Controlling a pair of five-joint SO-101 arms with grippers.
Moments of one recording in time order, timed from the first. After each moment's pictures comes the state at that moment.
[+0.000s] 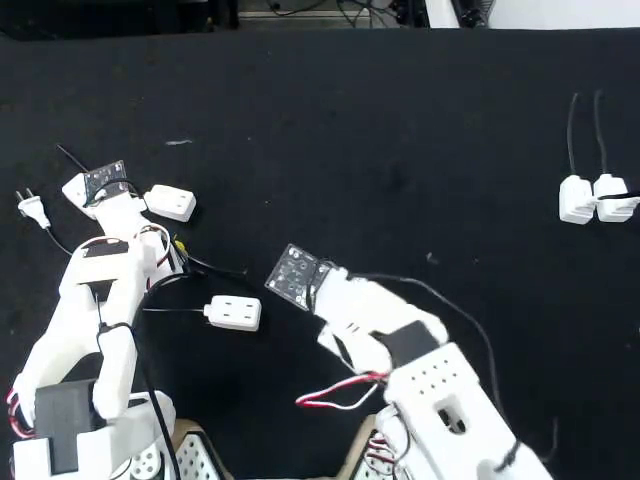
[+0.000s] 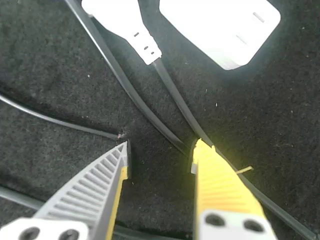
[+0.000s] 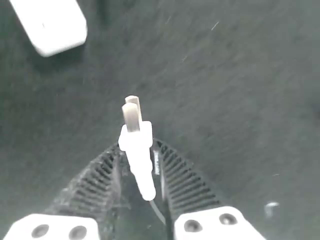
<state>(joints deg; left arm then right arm) -13.7 -16.6 55.1 35.3 10.1 -26.2 -59.6 78.2 50.7 35.6</state>
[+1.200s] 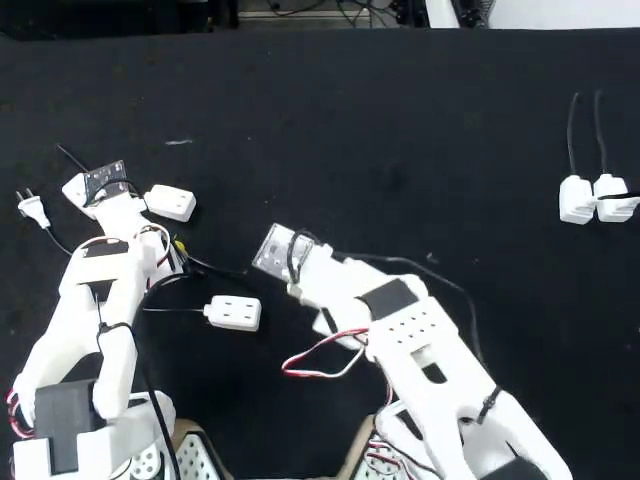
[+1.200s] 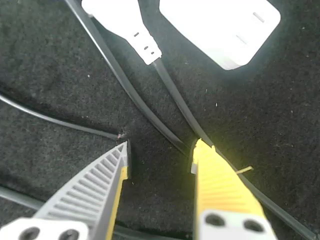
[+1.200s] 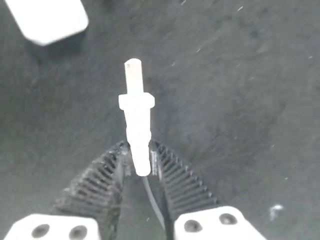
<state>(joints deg) -13.7 -16.6 55.1 35.3 10.1 -25.9 -38.5 65.0 53.1 37.3</state>
